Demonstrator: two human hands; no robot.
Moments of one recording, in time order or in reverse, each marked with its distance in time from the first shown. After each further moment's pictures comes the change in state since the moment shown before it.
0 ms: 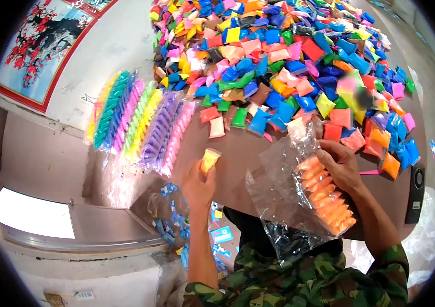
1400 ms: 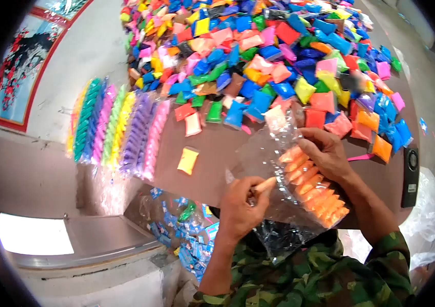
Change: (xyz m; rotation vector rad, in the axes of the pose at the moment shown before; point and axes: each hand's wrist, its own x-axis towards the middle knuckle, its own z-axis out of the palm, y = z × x) left_hand -0.042 0.150 -0.018 -0.538 -0.627 -0.123; right_hand 0.001 0.008 -0.001 -0.019 0.002 -0.002
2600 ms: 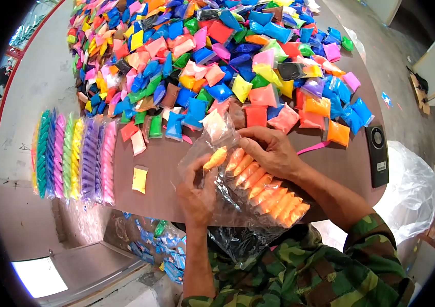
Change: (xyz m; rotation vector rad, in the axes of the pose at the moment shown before) left_hand 0.048 -0.006 0.042 -0.358 0.203 0.075; right_hand 0.001 0.004 0.006 -0.047 0.090 -0.177
